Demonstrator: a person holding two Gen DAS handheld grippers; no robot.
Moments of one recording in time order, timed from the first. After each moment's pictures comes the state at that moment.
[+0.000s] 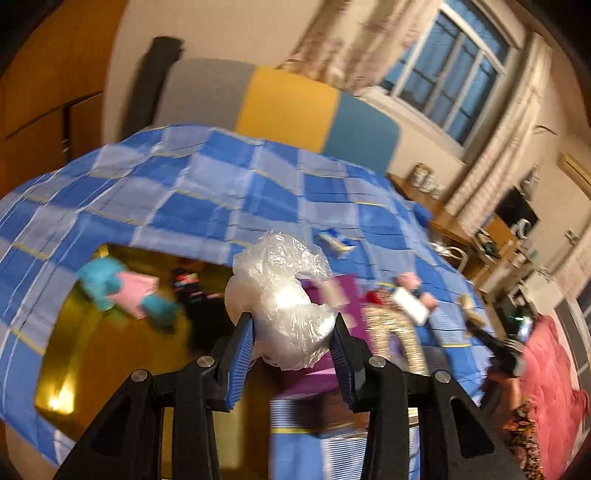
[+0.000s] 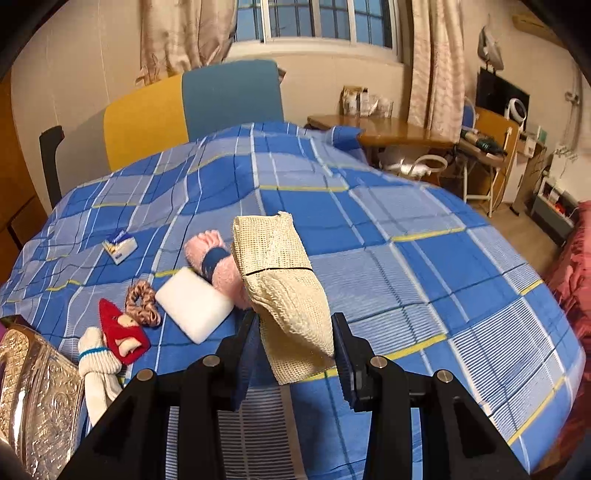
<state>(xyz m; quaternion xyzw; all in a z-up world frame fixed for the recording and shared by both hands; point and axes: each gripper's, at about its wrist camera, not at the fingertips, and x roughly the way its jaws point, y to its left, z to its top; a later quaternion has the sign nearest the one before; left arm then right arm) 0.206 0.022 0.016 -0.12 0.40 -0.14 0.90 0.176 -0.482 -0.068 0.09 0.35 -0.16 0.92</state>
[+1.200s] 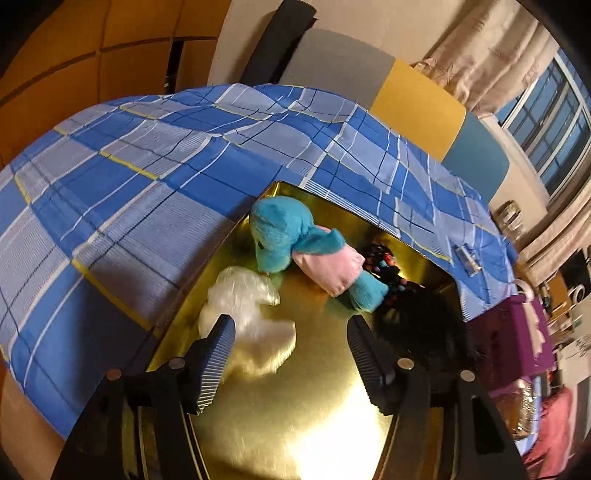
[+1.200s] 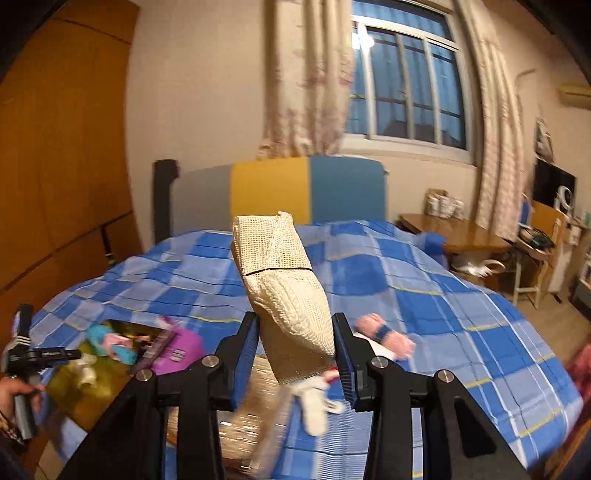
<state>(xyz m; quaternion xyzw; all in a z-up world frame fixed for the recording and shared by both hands) 0.217 0.180 -0.080 -0.20 0.44 0.00 0.88 0.080 -0.254 0.076 0.02 0.21 -0.01 0.98</state>
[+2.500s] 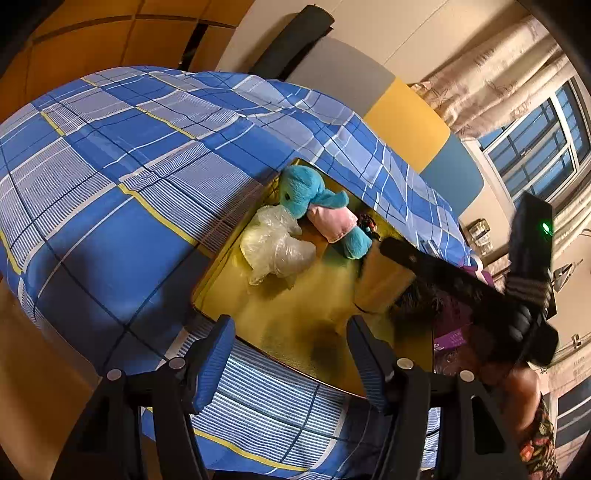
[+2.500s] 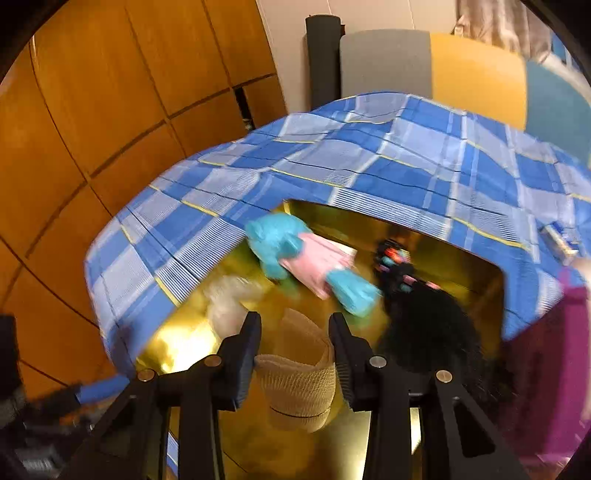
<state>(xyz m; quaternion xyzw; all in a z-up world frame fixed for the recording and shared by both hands) 0.127 0.225 -0.083 -0.27 0.43 -0.05 0.86 0.235 0.055 -0.059 0.00 0.43 0.26 0.86</state>
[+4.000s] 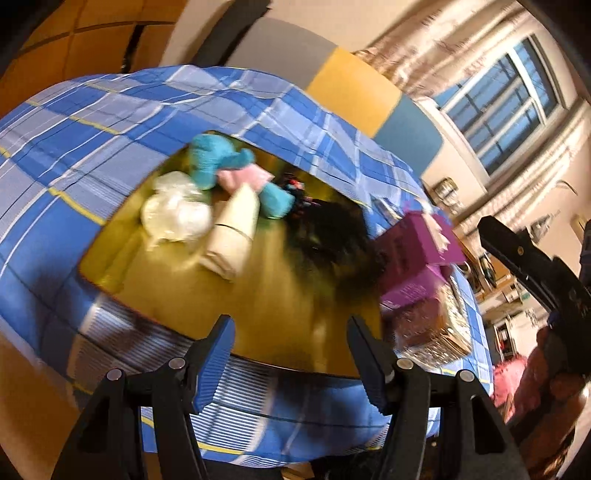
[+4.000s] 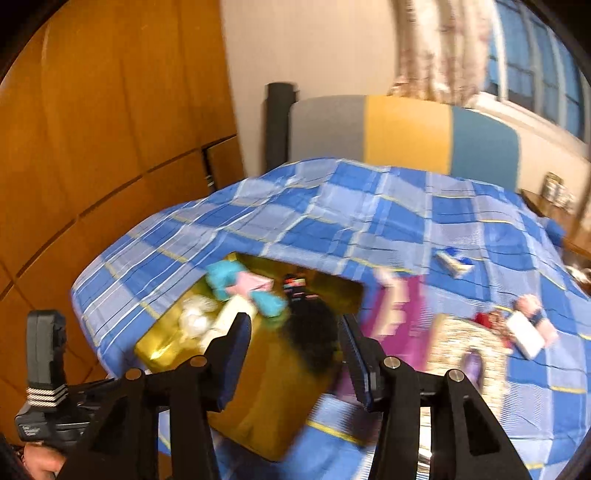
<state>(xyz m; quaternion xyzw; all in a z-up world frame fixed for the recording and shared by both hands) 0.119 0.140 -0.069 -0.22 0.44 -0.14 0.86 0.132 -0.067 0.034 -0.01 0.33 0.16 0.93</state>
